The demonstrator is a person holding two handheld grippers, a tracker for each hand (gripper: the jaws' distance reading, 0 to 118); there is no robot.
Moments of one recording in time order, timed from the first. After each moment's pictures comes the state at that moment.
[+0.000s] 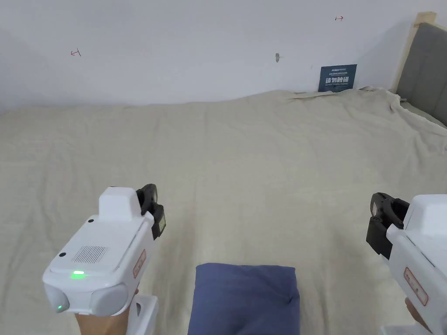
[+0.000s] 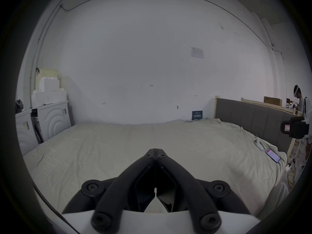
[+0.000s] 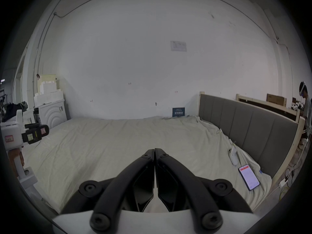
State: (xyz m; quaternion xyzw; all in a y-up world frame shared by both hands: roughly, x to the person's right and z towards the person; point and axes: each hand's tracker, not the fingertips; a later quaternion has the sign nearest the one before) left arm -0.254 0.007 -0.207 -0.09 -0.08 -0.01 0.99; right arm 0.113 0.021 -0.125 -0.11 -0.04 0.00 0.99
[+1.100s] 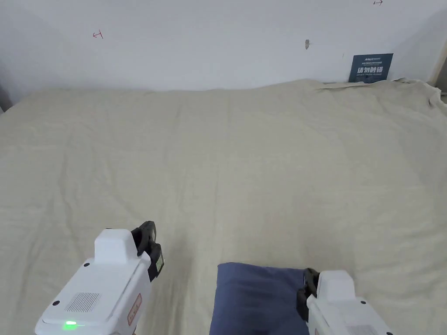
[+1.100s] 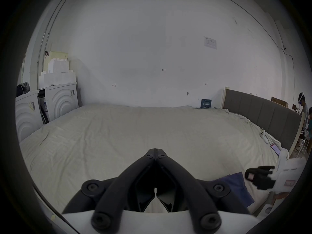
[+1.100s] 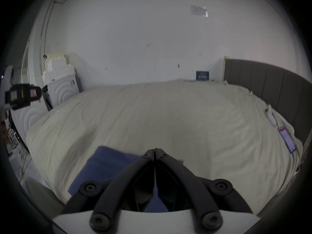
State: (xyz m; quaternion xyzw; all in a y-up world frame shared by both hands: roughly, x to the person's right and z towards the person) left arm -0.295 -0.048 -0.198 -0.15 -0.05 0.01 0.99; right arm 0.001 -0.145 -0.176 -0.27 0.03 -0.03 0.96
